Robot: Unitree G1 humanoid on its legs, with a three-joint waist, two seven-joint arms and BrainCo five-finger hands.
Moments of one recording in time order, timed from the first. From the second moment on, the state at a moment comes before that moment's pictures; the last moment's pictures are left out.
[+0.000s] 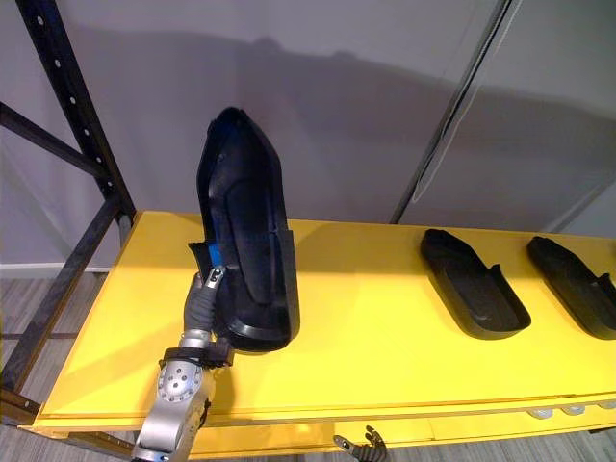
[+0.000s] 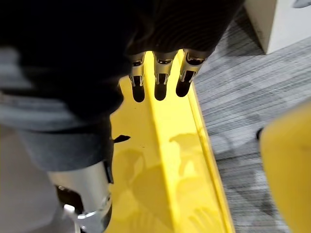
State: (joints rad) left arm -0.01 0.00 -0.10 0.00 0.03 -0.09 0.16; right arm 0.19 0.04 -0.20 0.88 -0.02 -0.05 -0.05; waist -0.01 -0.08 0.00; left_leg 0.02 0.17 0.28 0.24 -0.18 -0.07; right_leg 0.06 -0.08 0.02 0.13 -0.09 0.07
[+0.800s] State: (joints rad) left arm -0.45 0.14 0.13 0.63 0.06 0.03 0.28; right arm 0.19 -0.05 -0.20 0.98 -0.05 -0.04 -0.02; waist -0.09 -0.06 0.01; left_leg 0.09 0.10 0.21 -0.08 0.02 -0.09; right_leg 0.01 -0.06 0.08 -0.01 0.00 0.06
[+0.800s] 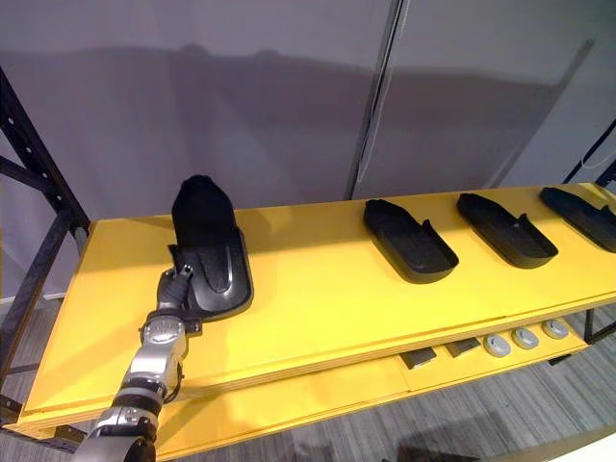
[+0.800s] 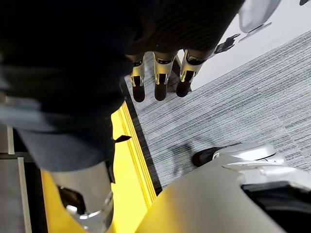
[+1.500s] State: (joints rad) left arm -0.43 0.12 0.13 0.57 0.02 0.05 0.28; right arm 0.18 -0.06 -0.20 1.00 -0.05 -0.04 -0.01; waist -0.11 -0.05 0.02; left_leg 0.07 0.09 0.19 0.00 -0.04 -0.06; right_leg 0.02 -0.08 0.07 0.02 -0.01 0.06
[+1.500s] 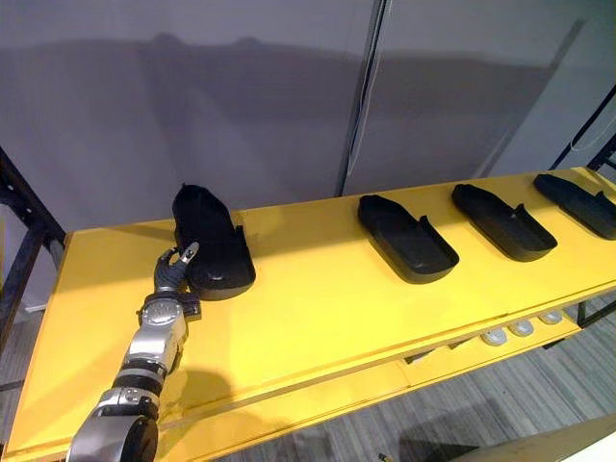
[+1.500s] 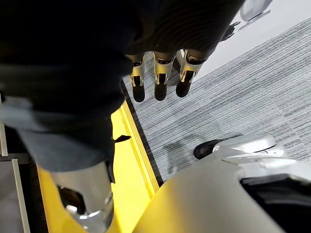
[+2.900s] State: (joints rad) left arm -0.16 -0.01 -0.44 0.00 0.23 -0.11 0.12; right arm 0.20 -0.04 -0.21 1.00 -0.04 -0.05 -0.01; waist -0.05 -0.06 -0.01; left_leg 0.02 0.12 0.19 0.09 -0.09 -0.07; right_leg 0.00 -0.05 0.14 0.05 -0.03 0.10
